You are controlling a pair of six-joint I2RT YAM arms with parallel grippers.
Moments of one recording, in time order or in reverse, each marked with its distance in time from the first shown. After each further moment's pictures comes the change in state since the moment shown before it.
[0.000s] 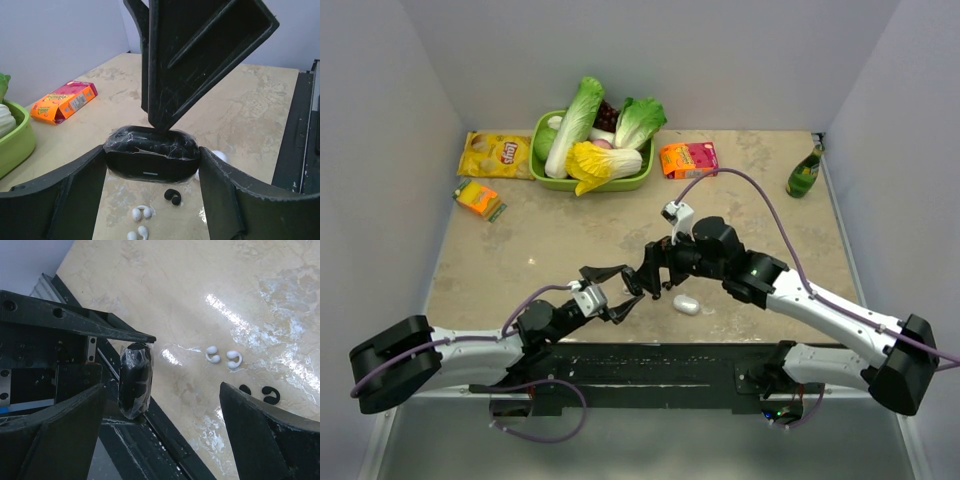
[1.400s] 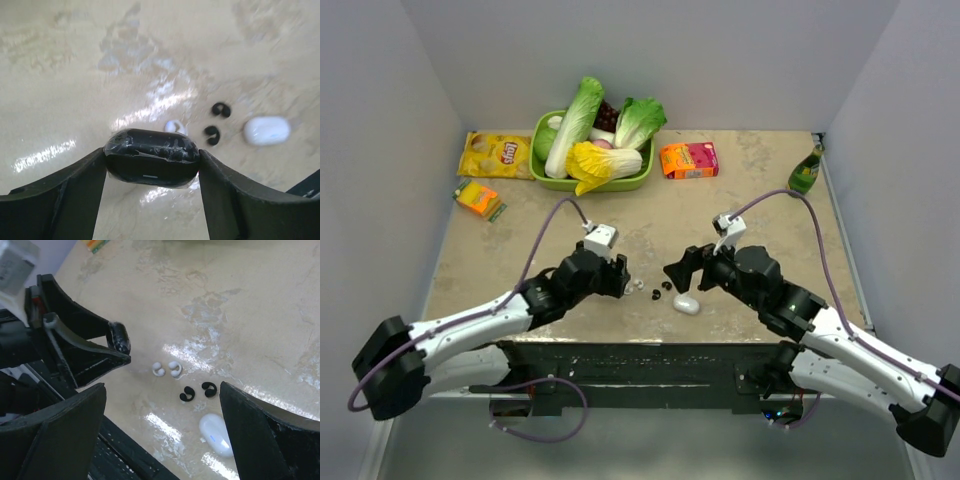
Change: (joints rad) left arm 0.151 0.087 0.515 -1.273 -0.248 -0.574; right arm -0.010 -0.342 -0.248 0.052 0.328 0.026
